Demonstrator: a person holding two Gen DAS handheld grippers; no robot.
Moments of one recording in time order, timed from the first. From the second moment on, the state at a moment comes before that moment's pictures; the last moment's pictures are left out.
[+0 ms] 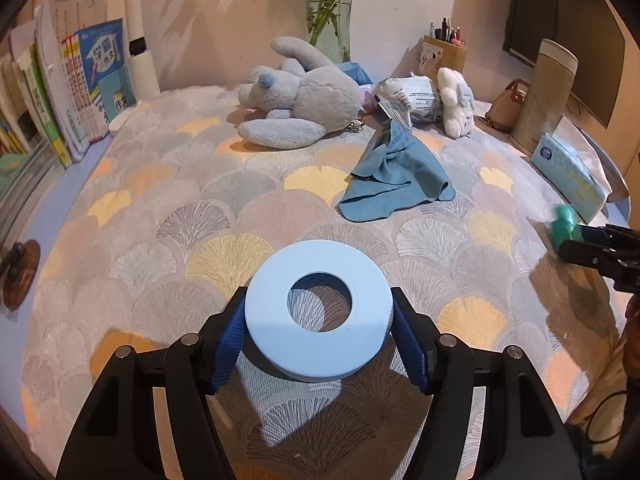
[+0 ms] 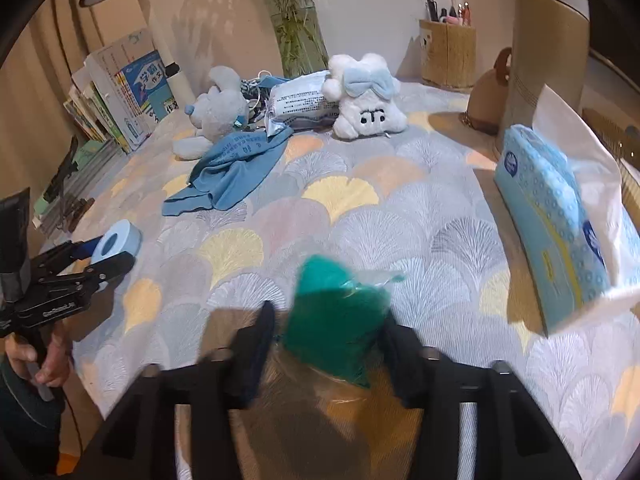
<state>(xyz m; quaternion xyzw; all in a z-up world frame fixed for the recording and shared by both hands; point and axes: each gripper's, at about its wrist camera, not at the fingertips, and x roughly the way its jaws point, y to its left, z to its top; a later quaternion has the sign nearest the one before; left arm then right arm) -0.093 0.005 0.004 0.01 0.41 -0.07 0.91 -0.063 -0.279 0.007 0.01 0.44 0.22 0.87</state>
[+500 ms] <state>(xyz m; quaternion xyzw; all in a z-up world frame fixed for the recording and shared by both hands) -0.102 -0.011 0.022 0.02 0.38 -0.07 0.92 -0.058 -0.269 0.008 0.05 0.44 0.14 0.88</state>
